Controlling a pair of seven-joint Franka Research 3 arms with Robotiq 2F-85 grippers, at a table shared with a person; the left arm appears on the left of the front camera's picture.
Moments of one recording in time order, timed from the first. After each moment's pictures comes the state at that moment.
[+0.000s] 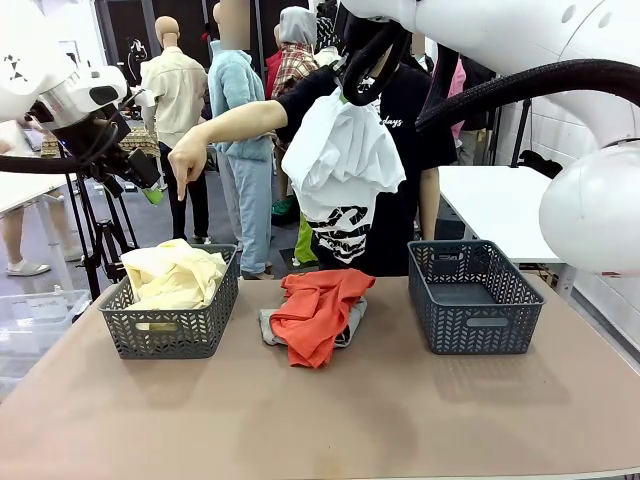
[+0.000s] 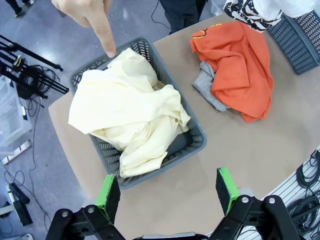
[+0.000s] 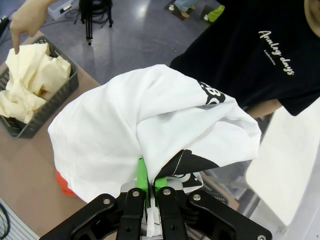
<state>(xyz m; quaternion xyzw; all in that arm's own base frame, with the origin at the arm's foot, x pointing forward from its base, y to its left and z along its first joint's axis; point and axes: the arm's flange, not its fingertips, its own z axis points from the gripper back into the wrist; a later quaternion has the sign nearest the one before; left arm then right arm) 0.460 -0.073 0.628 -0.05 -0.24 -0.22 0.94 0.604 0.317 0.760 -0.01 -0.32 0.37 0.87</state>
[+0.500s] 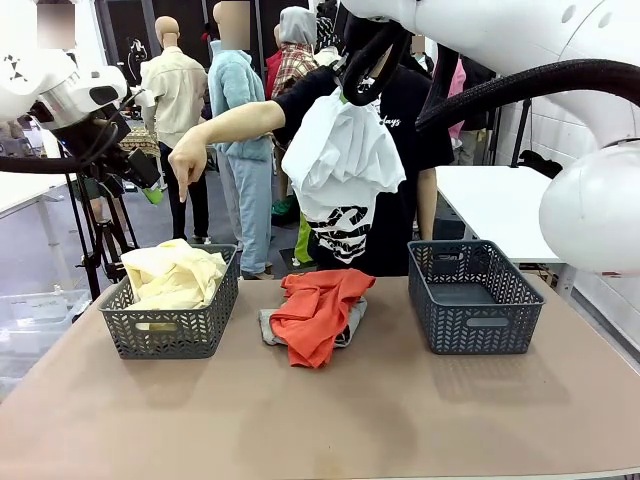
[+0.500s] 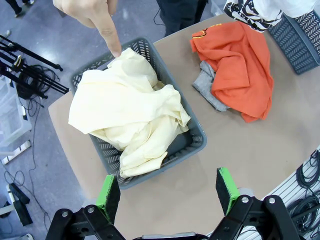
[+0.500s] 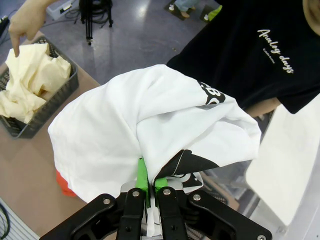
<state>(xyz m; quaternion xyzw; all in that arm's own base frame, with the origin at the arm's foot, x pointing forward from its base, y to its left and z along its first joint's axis) 0.460 -0.073 0.628 -0.05 -0.24 -0.22 0.94 0.604 0.317 0.760 -0.01 -0.32 0.37 0.87</state>
